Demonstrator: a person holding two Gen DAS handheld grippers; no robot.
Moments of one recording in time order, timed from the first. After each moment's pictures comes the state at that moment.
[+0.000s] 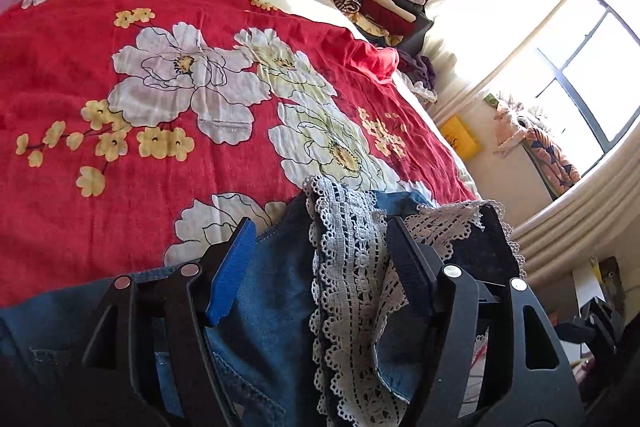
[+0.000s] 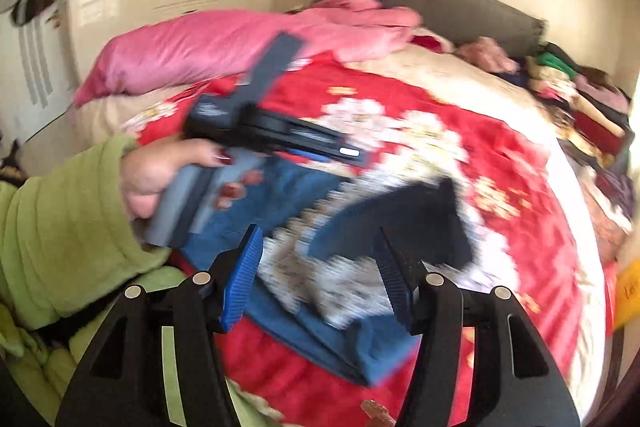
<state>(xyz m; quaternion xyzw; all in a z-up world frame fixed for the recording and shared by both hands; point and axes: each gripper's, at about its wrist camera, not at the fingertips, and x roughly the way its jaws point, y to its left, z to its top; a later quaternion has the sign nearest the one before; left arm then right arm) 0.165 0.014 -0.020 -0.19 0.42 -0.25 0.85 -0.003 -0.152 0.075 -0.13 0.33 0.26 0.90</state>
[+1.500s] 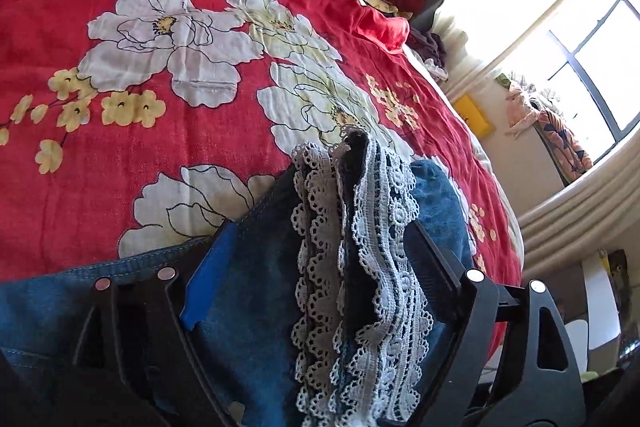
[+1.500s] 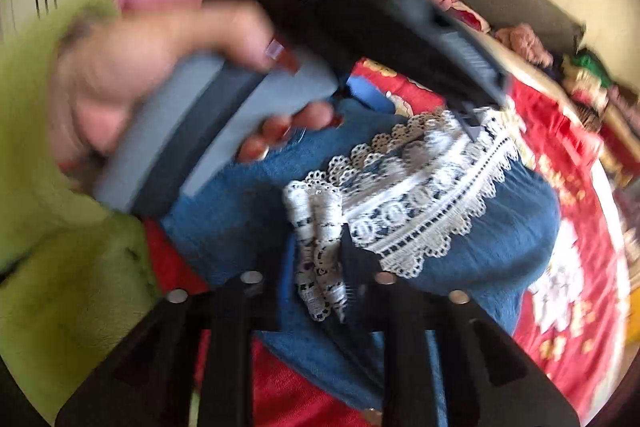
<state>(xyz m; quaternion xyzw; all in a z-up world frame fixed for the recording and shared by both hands) 0.173 -0.014 -0.046 -0.17 0.46 -0.23 0.84 0.022 -0.100 -0.022 -0.16 0.37 0.35 0.85</state>
